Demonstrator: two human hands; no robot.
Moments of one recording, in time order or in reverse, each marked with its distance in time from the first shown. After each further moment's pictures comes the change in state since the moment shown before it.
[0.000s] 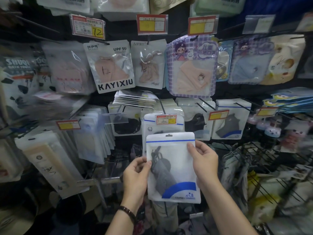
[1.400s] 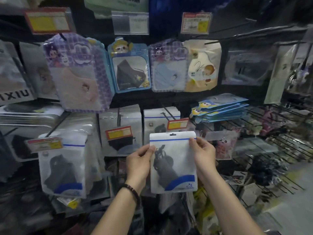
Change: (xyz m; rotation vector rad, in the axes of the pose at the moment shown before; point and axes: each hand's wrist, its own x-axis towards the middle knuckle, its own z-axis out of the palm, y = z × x) left_hand 0.000 -0.033 0.359 0.068 -0.123 0.024; right_hand 0.219 -0.056 -0.268 -0.069 0.157 -0.136
